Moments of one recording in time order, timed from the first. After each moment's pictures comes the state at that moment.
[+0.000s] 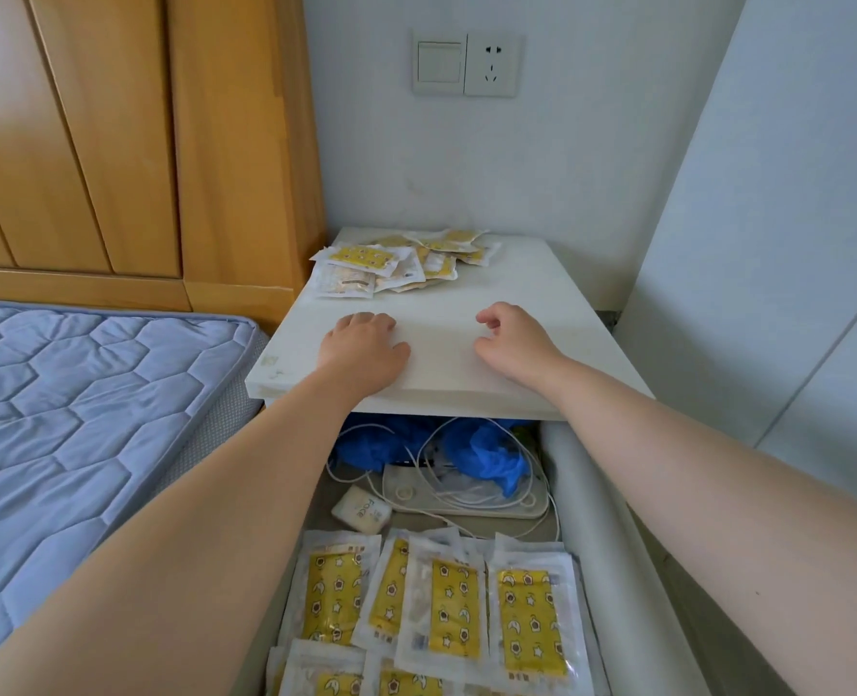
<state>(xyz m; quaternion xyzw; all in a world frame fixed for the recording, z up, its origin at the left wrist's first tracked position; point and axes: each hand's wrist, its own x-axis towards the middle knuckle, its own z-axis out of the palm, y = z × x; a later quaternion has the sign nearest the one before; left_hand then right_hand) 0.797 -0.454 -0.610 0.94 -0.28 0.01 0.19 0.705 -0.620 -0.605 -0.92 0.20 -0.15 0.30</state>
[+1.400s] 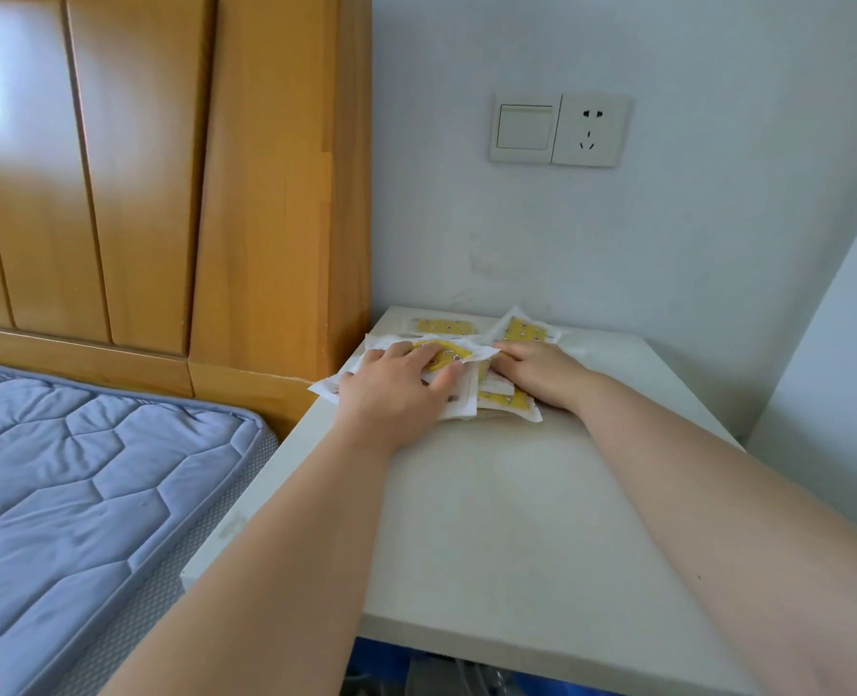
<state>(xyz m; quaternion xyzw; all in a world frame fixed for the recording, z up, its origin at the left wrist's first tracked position) 0.927 -0.508 -0.613 0.93 -0.25 0.10 0.26 0.921 -0.721 -0.609 -0.97 0.13 -0.07 0.19</state>
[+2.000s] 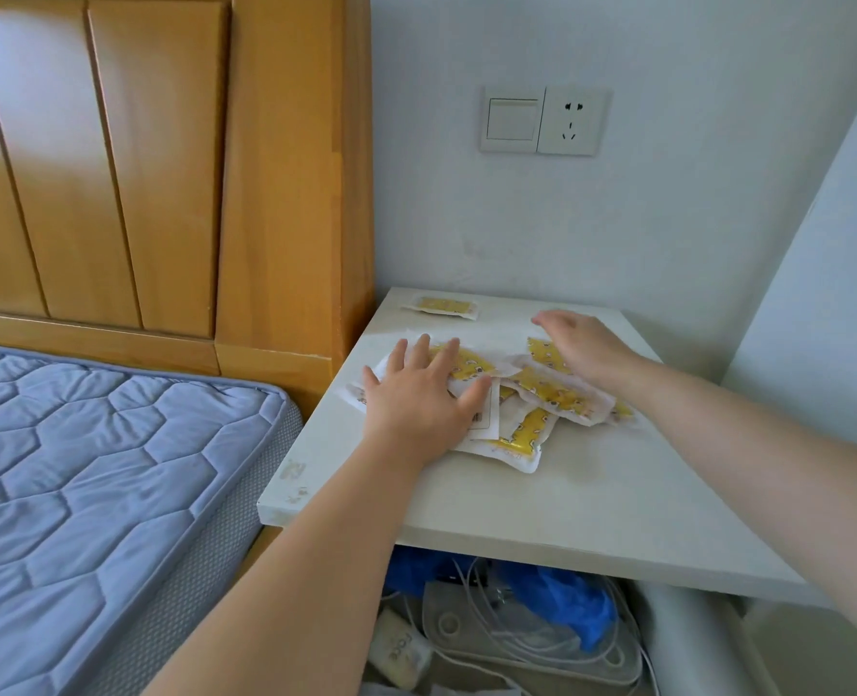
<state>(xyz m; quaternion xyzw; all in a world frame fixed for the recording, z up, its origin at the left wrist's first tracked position) 0.861 -0.490 -0.614 0.93 -0.29 0.09 0.23 0.829 -0.695 -0.572 -0.91 0.20 -0.15 0.32</state>
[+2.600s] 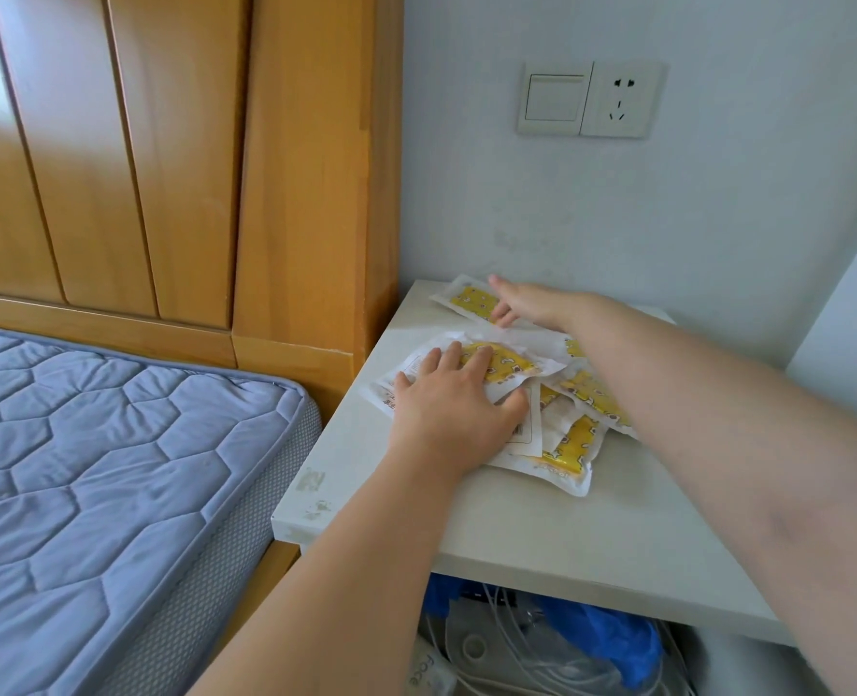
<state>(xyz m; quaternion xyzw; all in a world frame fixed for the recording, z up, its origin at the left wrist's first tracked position) 0.866 -0.494 -0.616 0.93 -0.29 0.08 0.23 0.936 -0.671 -0.556 -0.95 0.17 0.05 0.27</state>
